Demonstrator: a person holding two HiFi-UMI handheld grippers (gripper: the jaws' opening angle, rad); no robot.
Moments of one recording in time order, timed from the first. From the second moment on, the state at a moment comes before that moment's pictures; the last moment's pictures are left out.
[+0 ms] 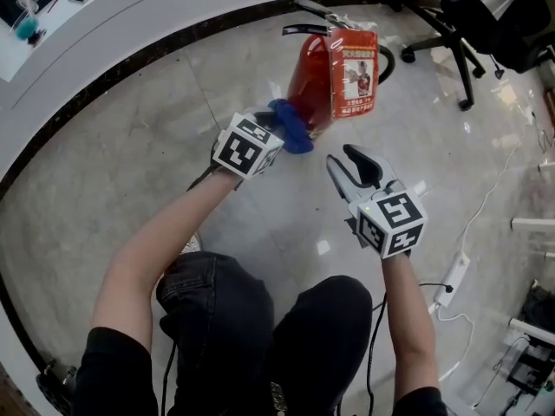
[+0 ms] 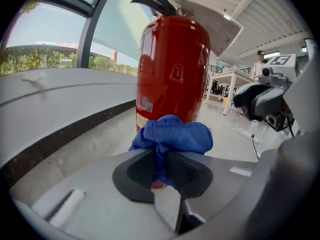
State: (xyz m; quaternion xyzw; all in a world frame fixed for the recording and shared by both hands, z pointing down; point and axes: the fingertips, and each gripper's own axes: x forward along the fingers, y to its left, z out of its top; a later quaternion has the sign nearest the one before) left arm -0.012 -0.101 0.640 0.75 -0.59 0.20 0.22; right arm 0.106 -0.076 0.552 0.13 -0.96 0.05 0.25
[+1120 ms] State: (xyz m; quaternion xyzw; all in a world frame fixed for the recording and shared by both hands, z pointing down) left arm -0.022 -0.107 0.676 0.78 -0.56 0.18 0.22; right arm 0.085 -0.056 0.578 0.10 -0.94 0.05 0.31
